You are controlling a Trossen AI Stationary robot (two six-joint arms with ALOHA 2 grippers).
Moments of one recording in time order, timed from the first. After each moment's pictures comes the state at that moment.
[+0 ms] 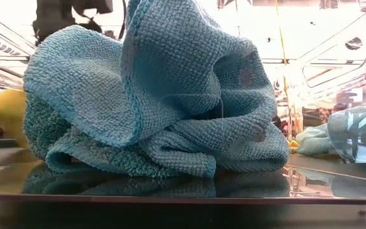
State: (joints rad) left arm 0.01 1.22 0.97 -1.13 -0.05 -0.48; right arm 0.12 0.93 1.00 0.03 -0.42 0.60
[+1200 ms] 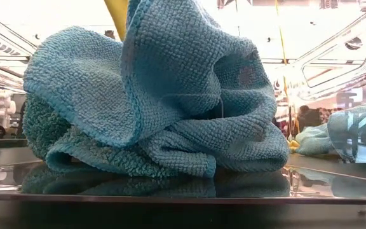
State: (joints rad) left arm -0.15 1.37 1.48 -0.84 -0.05 -0.45; right arm 0.12 1.01 1.00 -0.01 -0.39 0.56
